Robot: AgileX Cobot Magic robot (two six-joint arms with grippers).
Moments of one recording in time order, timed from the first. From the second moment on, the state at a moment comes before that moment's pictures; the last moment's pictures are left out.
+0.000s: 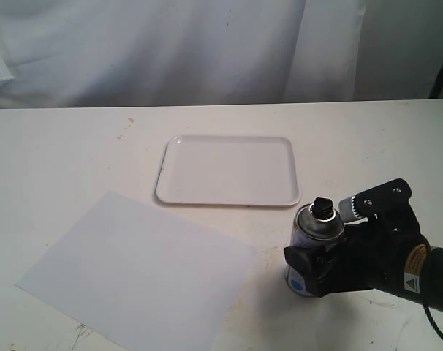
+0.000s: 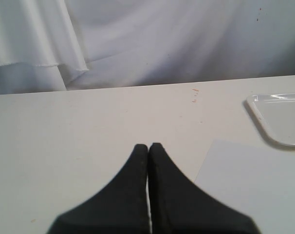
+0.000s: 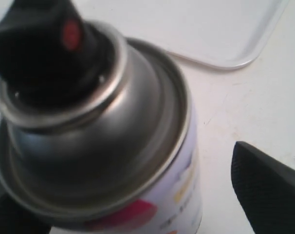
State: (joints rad) left arm 0.03 0.00 -0.01 -0.07 0.26 0.15; right arm 0.46 1.62 -0.33 -0.46 -0.61 0.39
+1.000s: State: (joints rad) left arm 0.03 0.00 -0.01 -0.07 0.26 0.15; right arm 0.46 1.72 -0.36 -0.45 -0.69 0.36
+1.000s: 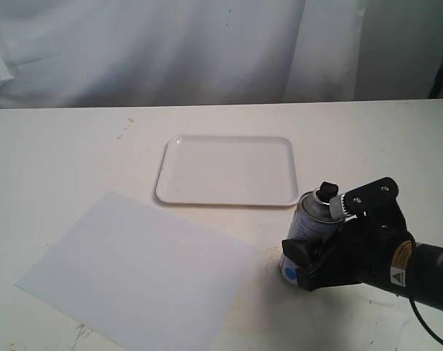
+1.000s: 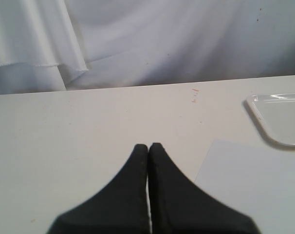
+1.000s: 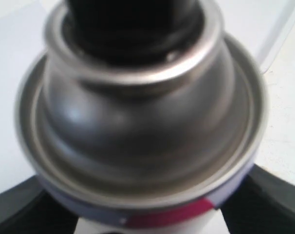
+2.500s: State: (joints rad) left arm 0.03 0.00 -0.01 -0.07 0.26 0.15; right arm 0.73 1.51 -0.61 -1.03 -0.14 0.92
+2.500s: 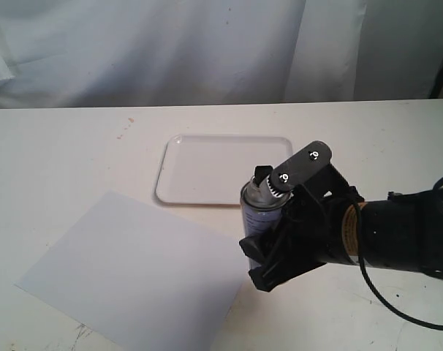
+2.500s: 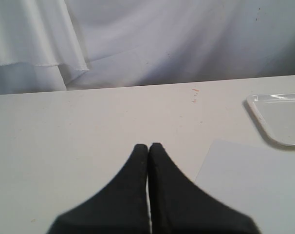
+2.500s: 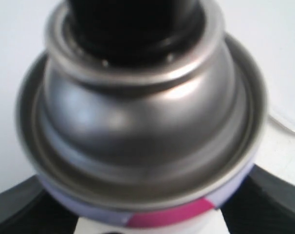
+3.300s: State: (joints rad) left arm 0.03 0.00 -0.01 -0.07 -0.23 0.14; right arm 0.74 1.47 -0.66 -1.09 -0.14 0.98
